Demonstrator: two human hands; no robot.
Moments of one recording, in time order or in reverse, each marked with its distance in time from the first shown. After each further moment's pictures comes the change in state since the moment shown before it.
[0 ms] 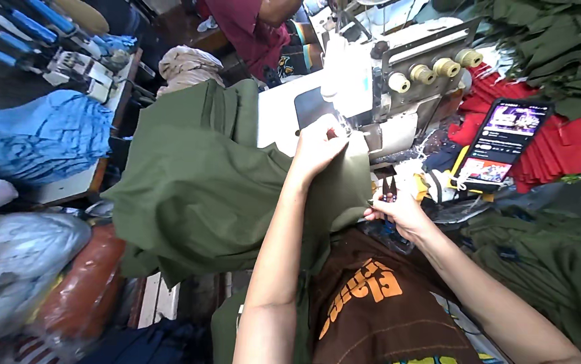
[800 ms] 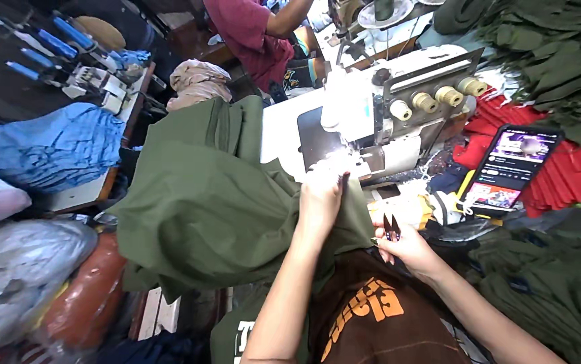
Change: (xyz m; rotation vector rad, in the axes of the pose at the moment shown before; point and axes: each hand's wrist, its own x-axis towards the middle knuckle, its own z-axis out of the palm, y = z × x) left_hand -0.049 0.026 0.025 0.466 0.200 0.088; right_hand -0.017 0.014 -0.015 -0.124 -0.180 -0.045
